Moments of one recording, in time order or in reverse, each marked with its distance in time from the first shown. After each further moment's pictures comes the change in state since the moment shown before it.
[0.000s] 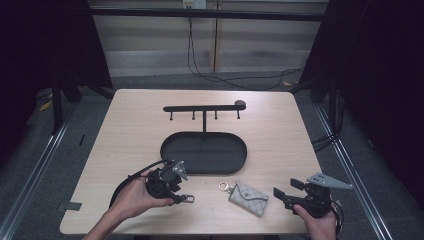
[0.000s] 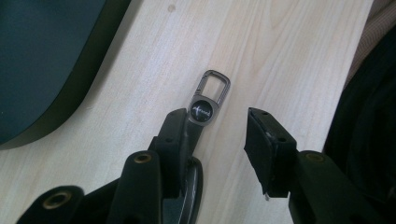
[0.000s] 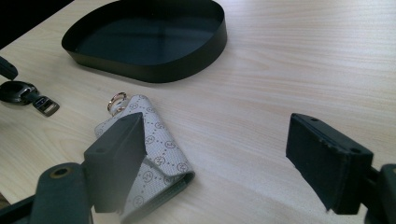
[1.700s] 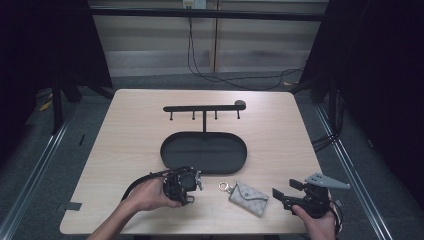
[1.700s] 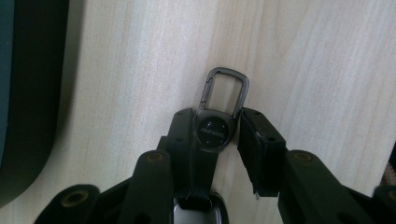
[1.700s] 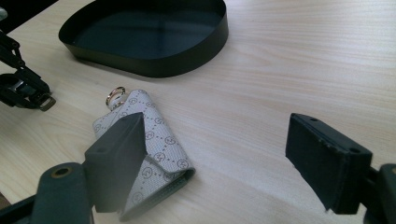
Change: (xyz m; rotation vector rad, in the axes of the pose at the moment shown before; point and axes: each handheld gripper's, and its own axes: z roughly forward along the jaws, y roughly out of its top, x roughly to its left) left arm -0.003 0.025 0.050 0.214 0.026 0.173; right arm 0.002 0.000 0.002 0.018 -0.002 -0.020
